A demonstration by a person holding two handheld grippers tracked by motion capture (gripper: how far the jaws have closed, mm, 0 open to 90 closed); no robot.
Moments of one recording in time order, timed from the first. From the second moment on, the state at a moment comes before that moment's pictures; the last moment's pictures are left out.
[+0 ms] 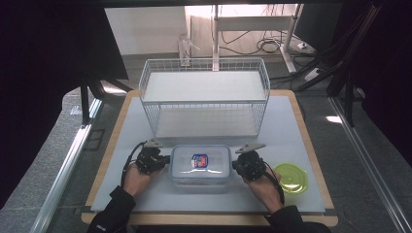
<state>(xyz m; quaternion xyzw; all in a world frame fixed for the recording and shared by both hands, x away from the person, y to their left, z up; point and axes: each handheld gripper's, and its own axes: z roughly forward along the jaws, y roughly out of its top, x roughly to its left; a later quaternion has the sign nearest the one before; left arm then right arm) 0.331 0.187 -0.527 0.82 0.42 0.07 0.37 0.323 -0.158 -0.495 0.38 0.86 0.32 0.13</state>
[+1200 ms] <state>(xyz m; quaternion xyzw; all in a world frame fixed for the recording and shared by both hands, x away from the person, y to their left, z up) 0.271 0.220 -0.510 0.81 0.38 0.15 0.43 0.284 -0.209 -0.468 0.35 0.83 0.42 0.13</state>
